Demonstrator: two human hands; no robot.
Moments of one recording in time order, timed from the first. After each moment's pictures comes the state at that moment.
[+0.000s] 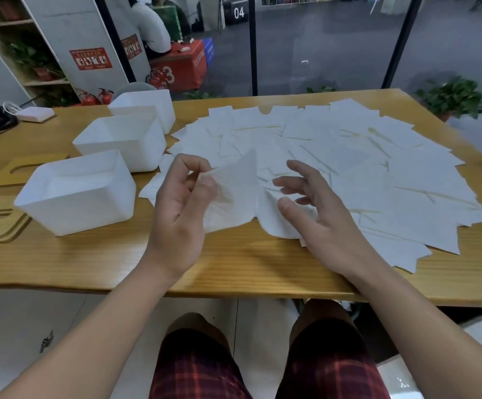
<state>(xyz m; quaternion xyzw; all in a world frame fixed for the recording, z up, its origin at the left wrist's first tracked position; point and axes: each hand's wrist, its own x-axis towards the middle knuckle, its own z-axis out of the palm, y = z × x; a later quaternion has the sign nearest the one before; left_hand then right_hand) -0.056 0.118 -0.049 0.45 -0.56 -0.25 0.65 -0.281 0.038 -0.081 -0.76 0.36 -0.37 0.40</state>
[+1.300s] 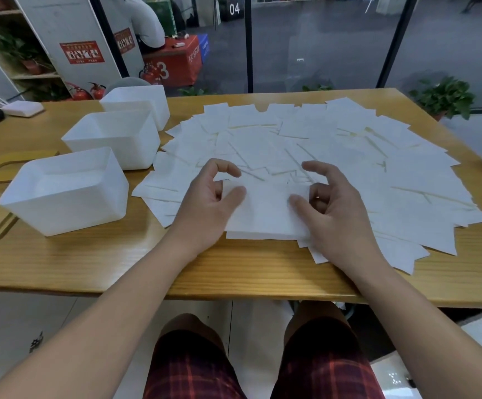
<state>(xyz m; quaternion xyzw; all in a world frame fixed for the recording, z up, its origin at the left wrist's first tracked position) -0.051 0.069 -0.078 0.56 -0.55 -0.31 0.53 -0.282 0.023 -0.088 -0.69 0.42 -0.45 0.38</state>
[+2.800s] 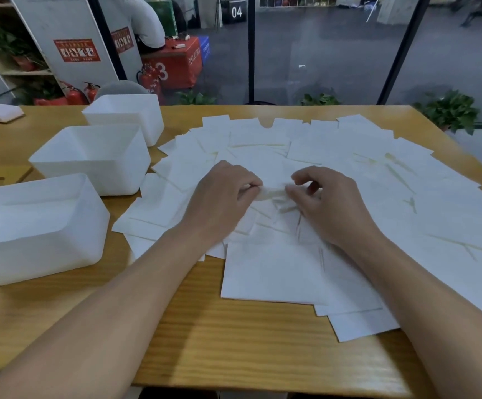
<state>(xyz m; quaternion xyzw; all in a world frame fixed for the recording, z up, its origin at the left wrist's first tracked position) -0.014 -0.062 -0.093 0.62 -0.71 -0.01 0.33 -0.242 -0.118 -0.091 -0.77 0.48 -0.36 0.21</state>
